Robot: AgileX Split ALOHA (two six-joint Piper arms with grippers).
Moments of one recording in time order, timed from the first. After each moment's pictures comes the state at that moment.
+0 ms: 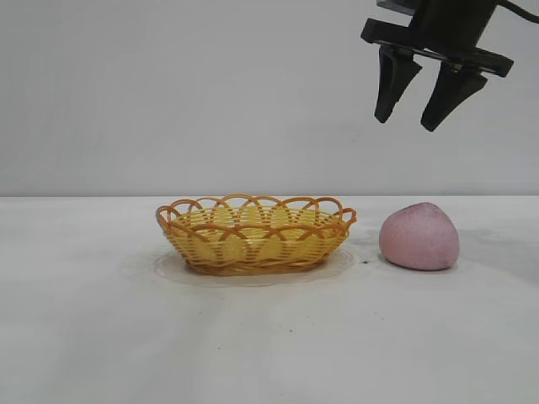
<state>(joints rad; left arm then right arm) 0.04 1.34 -1.12 -0.10 1.21 0.14 0.24 1.97 -1.54 0.32 0.80 -0.26</state>
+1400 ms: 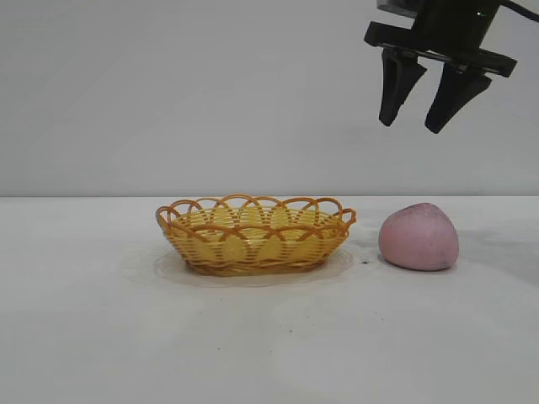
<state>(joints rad) 0.04 -0.01 -0.49 -0.13 1.12 0.17 0.24 1.97 -1.54 0.30 0.82 -0.26</state>
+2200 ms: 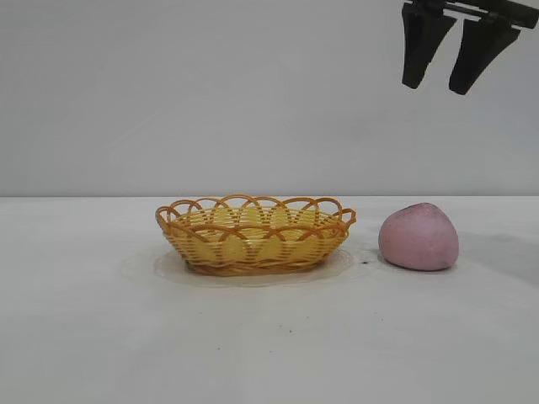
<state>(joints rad) 0.04 -0.02 -0.49 -0.11 1.12 0.14 0.24 1.88 -1.59 0.21 1.07 -0.26</state>
